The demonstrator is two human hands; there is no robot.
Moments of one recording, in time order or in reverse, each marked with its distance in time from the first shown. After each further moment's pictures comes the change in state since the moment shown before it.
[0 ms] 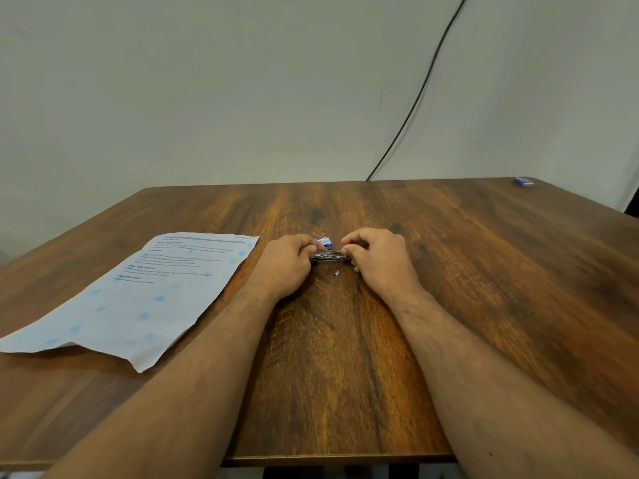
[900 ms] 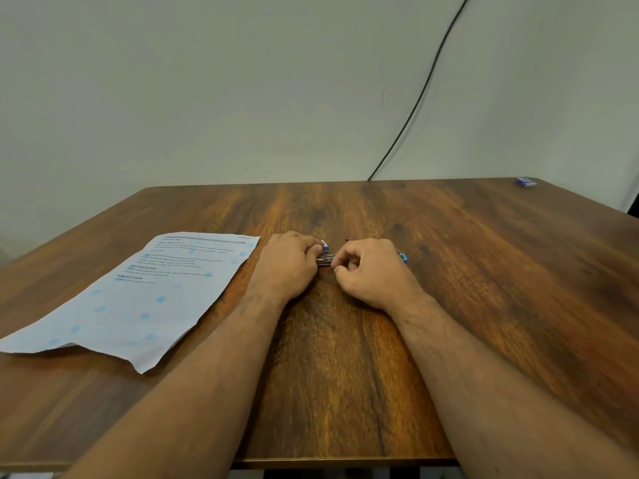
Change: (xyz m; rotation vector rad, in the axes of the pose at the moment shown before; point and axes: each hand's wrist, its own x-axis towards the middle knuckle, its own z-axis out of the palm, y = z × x) left_hand 0.010 -0.013 0.007 0.248 0.031 0.089; right_hand -0.015 -0.011 -0.004 -0.149 -0.144 -0.180
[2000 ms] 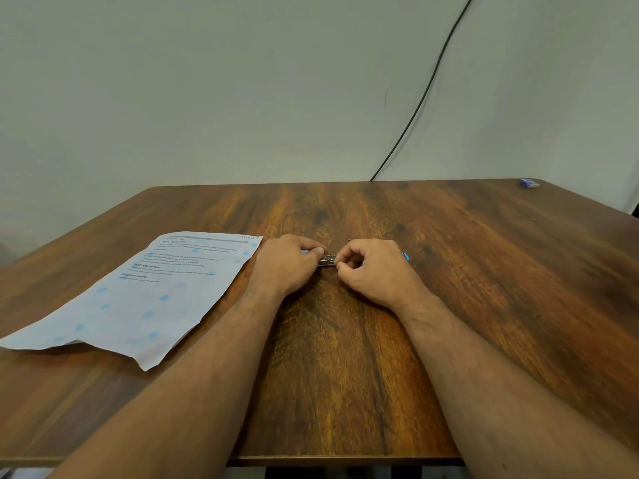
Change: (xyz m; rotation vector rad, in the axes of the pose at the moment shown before) left_hand -0.004 0.005 -0.011 -0.194 -0.039 -0.145; right_hand 0.003 0.005 0.000 0.055 -0.039 0.054
